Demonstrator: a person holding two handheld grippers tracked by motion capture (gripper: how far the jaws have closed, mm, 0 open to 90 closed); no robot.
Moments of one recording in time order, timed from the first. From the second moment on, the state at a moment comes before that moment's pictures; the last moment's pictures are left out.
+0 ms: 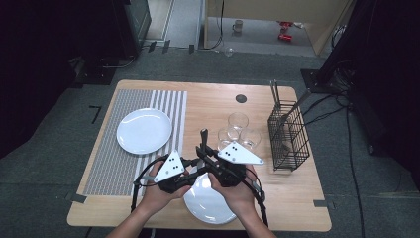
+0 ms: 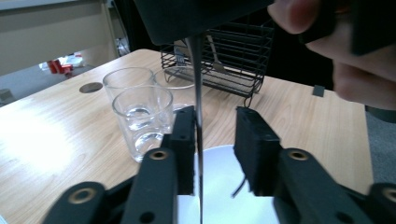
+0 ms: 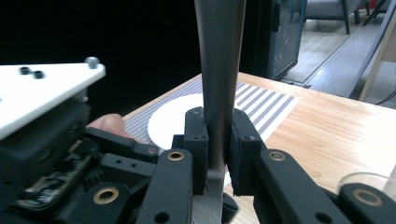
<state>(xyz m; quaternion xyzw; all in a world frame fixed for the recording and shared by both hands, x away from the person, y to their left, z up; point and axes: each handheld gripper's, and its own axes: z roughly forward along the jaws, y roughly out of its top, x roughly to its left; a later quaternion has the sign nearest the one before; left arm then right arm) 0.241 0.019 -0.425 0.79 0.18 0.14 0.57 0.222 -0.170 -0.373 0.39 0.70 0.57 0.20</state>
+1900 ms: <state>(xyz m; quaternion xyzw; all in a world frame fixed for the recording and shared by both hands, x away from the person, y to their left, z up) 0.234 0.063 -0.358 0.72 0.26 0.15 0.62 0.213 -0.122 -0.401 0.34 0.74 0.55 0.16</state>
